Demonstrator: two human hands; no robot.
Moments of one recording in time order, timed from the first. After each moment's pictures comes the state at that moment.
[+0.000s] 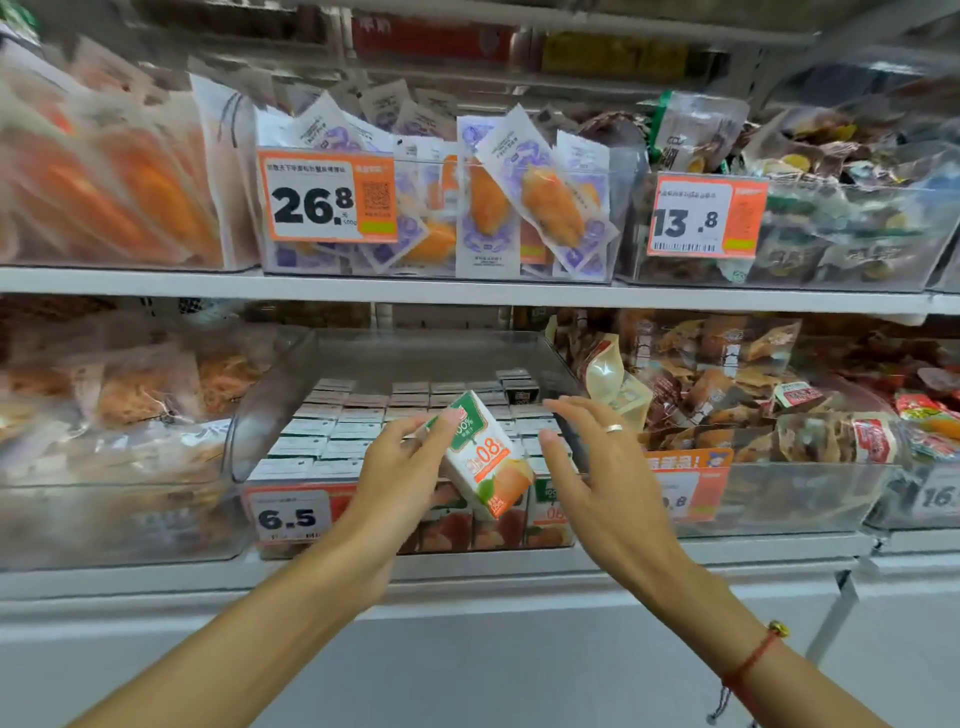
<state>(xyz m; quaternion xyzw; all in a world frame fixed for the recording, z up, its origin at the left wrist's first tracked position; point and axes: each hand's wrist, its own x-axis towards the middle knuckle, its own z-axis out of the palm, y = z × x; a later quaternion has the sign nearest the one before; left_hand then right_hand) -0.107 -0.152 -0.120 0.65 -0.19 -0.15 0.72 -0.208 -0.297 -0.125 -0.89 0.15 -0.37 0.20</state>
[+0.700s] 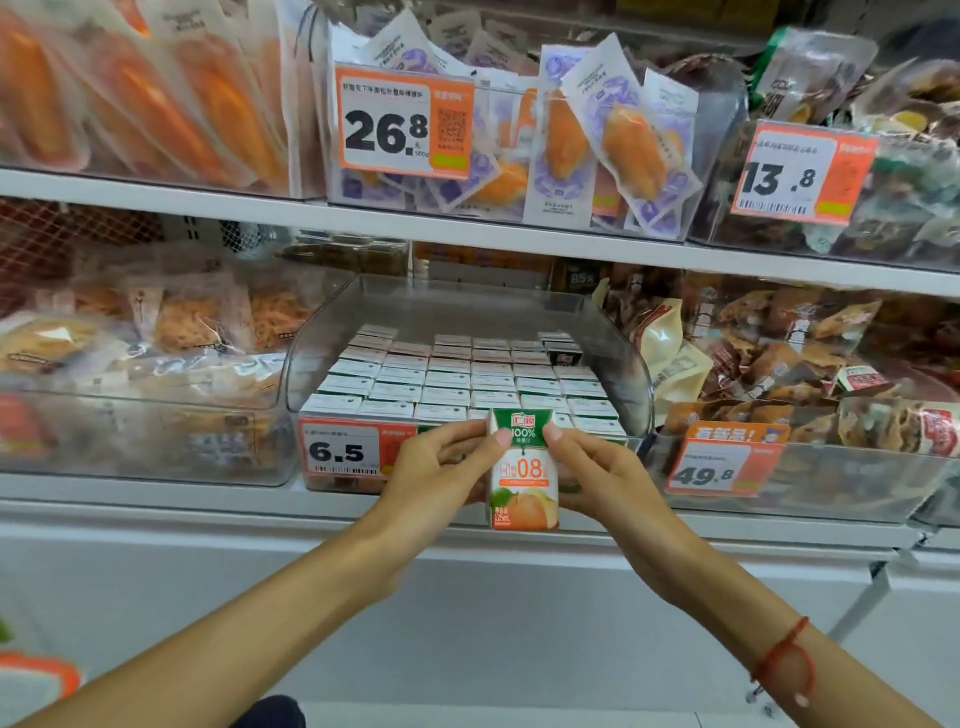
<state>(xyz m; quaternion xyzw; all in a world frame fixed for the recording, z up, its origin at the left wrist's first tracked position) -0.119 -0.119 -0.154 0.64 -0.21 -0.22 0.71 -0.204 -0.264 -0.145 -0.74 0.10 -0.15 0.65</state>
